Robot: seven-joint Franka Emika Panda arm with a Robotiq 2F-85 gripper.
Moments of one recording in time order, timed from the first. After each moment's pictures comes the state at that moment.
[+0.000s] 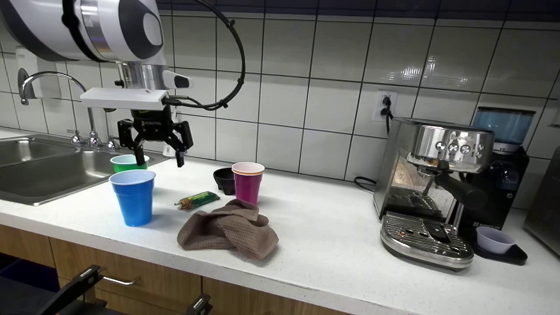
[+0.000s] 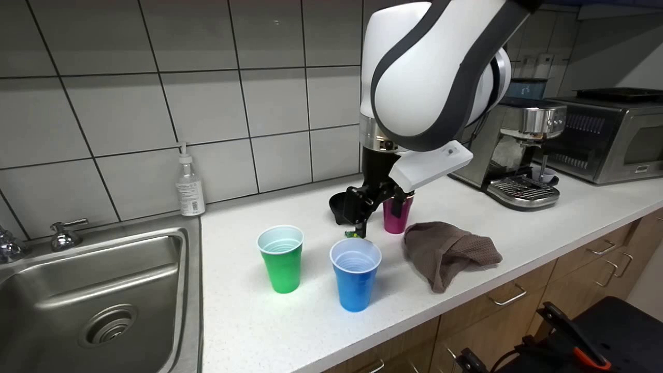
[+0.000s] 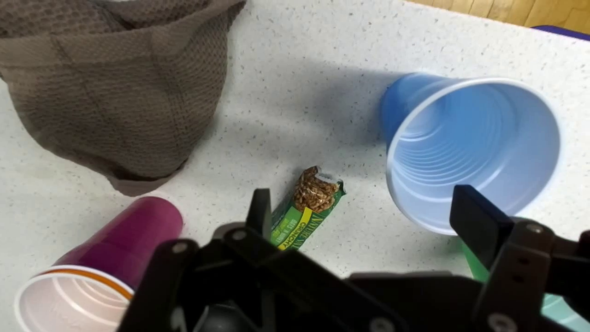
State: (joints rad) arm 0.13 -0.11 0.13 -2.69 -0.13 2.67 0.11
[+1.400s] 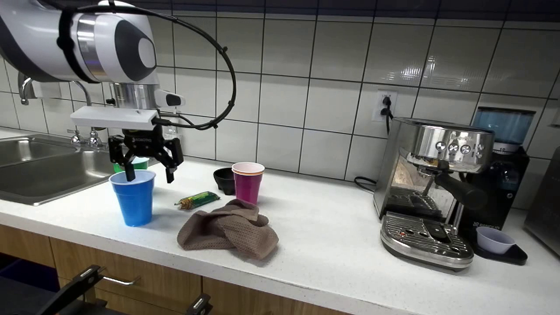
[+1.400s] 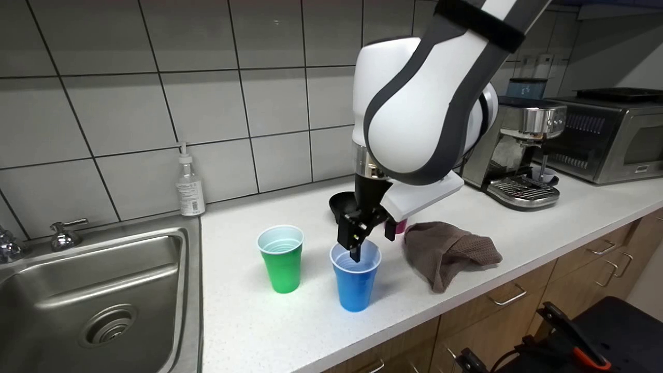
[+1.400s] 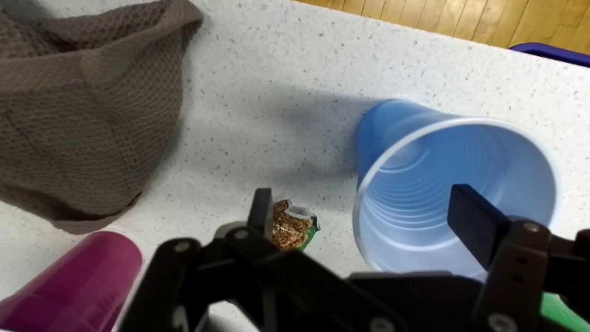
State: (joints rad) arm 0.14 -0.01 0.16 -2.69 -0.13 2.75 0.15
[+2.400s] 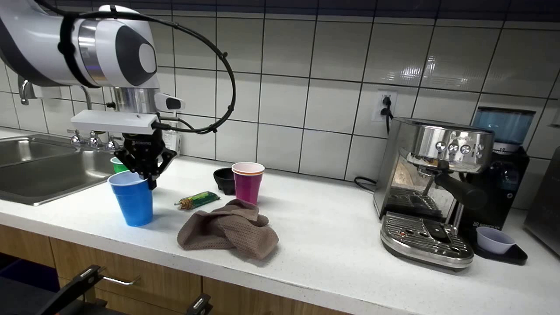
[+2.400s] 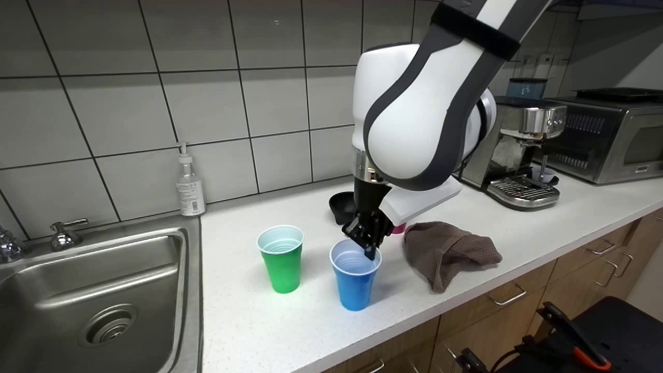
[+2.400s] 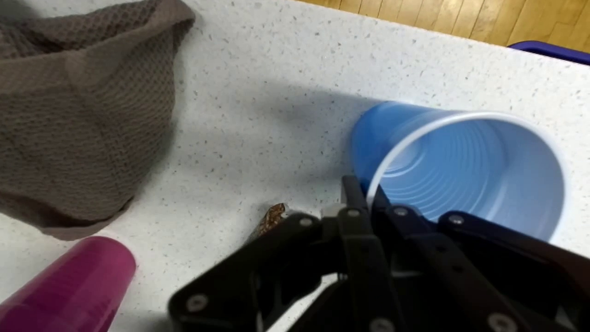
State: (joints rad) arm 0.14 0.01 0.16 -2.69 -0.13 2.78 0.16
